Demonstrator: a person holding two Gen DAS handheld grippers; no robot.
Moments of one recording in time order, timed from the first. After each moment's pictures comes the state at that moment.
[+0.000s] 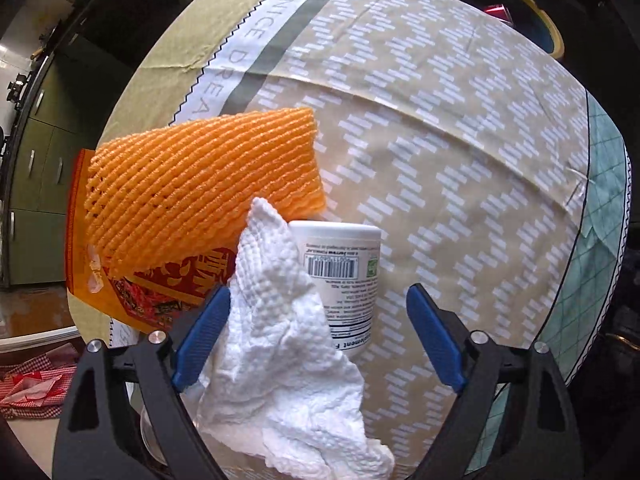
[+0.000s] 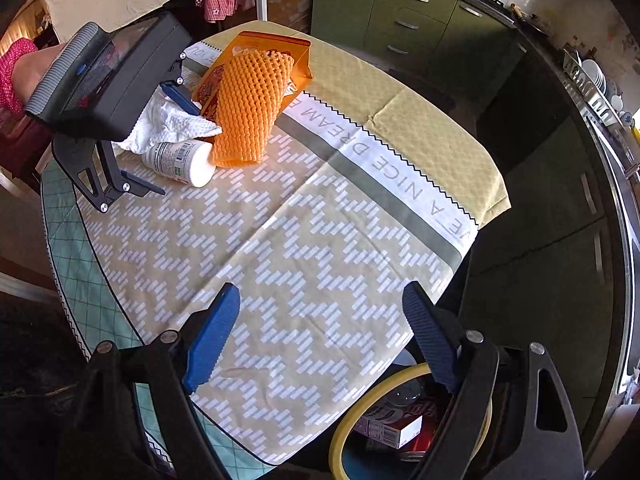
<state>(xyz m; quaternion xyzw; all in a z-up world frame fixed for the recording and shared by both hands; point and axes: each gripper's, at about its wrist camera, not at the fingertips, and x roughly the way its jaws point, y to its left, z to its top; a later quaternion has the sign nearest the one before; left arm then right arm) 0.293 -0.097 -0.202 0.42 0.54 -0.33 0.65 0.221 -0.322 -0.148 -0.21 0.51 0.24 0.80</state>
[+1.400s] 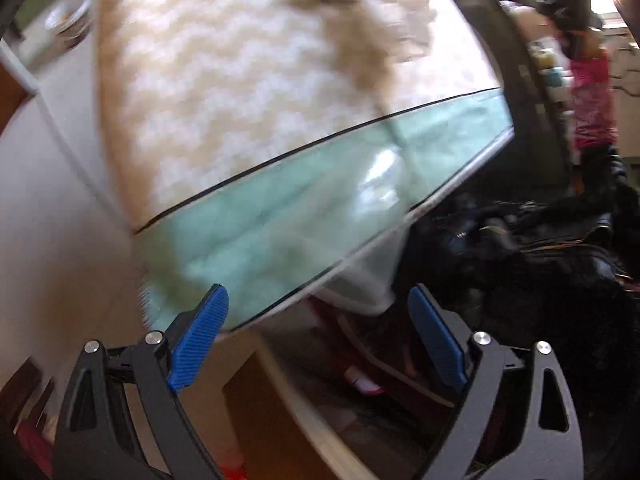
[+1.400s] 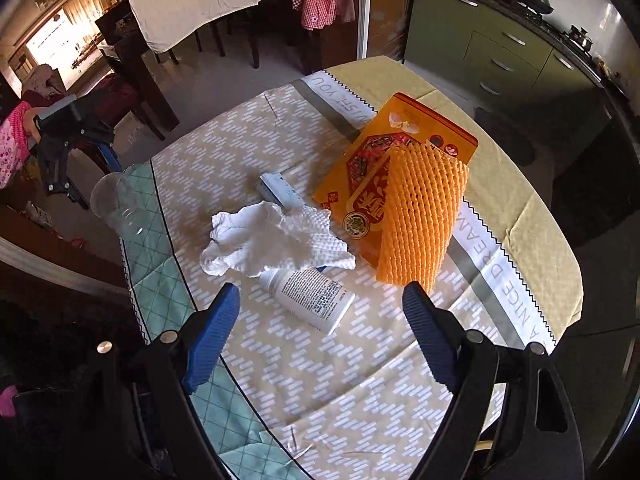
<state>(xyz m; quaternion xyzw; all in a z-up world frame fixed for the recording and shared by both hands) 0.133 0.224 -0.188 0.00 0.68 -0.36 0.63 0.214 -0.169 -0.112 -0.22 0.49 0.37 0.76</state>
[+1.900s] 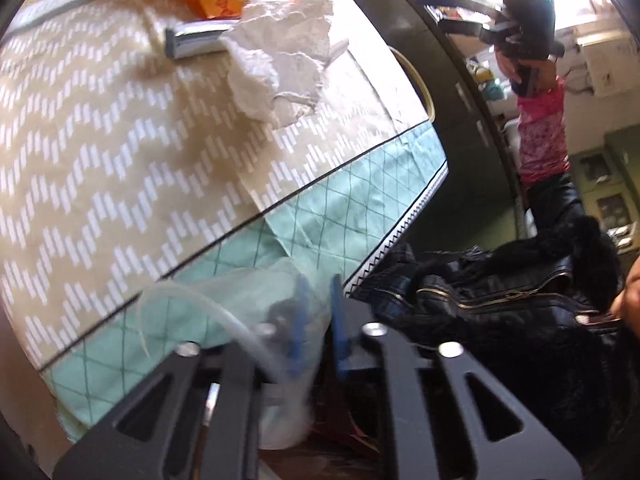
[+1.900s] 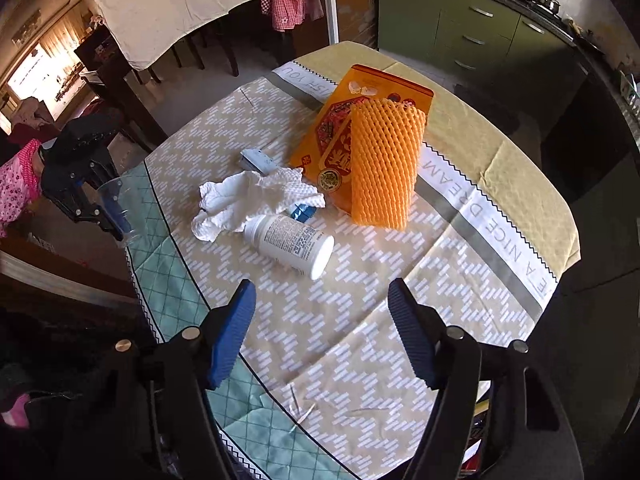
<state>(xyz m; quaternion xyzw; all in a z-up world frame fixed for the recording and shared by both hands) 0.149 0.124 -0.180 -0.02 0.63 -0.44 0.64 0.194 -0.232 -0.113 -0.17 0.51 0.34 0.77</state>
